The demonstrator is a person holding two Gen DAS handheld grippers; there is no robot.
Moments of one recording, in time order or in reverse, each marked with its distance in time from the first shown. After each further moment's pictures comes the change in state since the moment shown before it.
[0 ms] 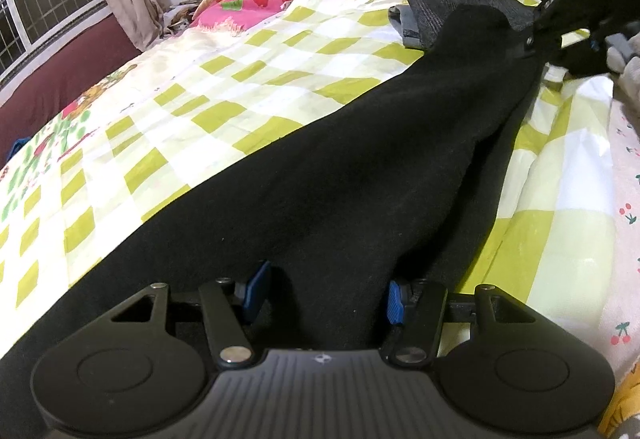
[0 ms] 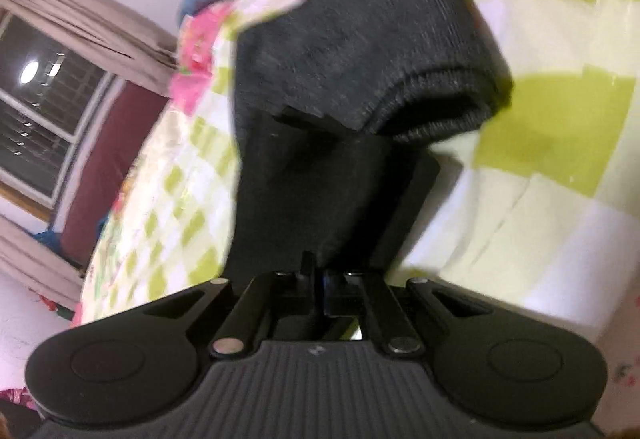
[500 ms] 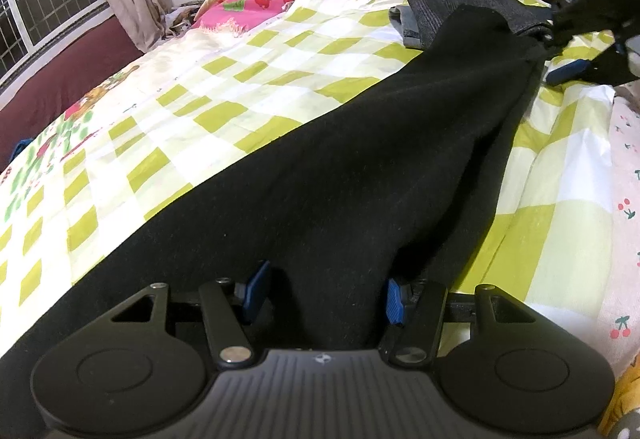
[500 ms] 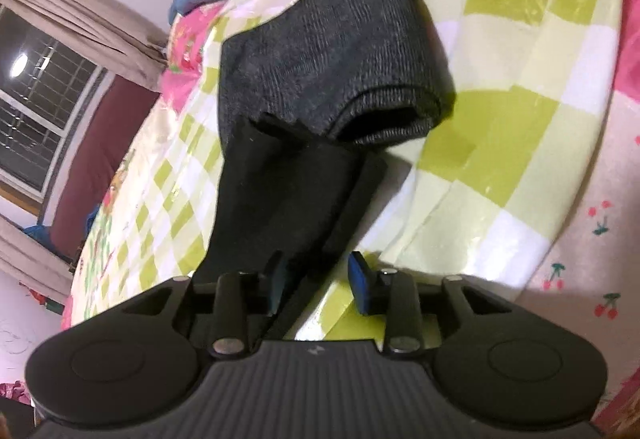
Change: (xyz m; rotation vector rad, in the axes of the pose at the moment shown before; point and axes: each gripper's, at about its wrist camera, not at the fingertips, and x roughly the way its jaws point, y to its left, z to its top) left arm 0.001 -0.004 0.002 0.006 -0.005 0.016; right arm -0.023 -0.012 -0.002 0.057 0.061 -0.051
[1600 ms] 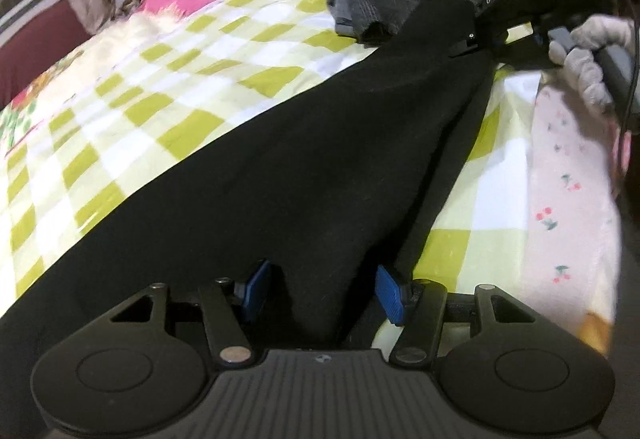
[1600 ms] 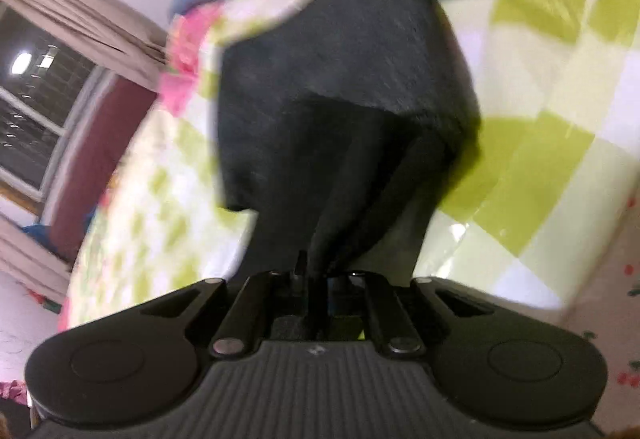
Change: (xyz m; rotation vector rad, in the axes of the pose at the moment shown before) left arm -0.013 -0.023 0.009 0.002 0.068 -0.177; right arm 0.018 -0.013 0.017 0.010 -0.023 0.008
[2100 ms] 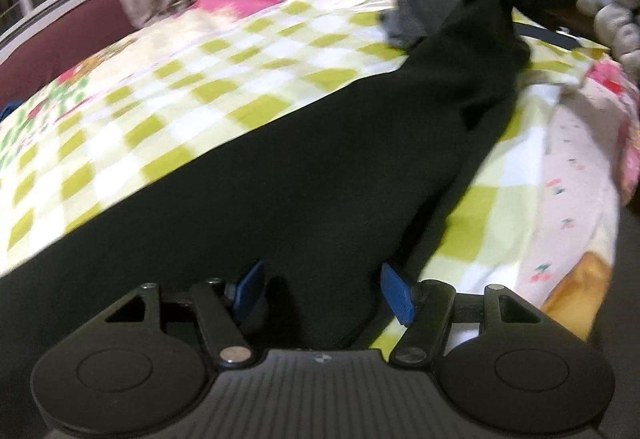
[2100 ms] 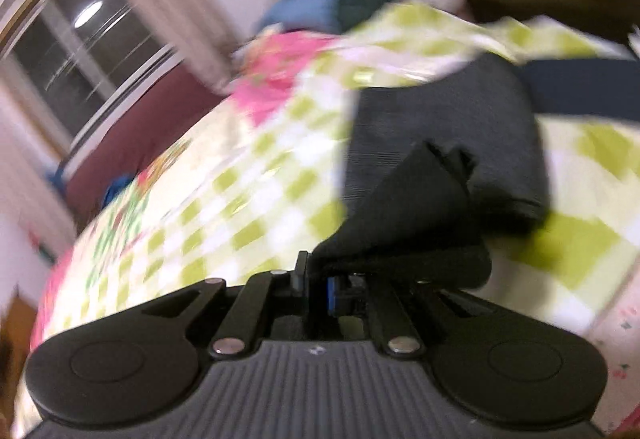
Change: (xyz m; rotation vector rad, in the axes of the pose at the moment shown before) left arm -0.044 0.022 -0.050 -0.116 -0.050 0.094; right arm -0.056 0.126 -0.050 -0.436 -0.100 0.071
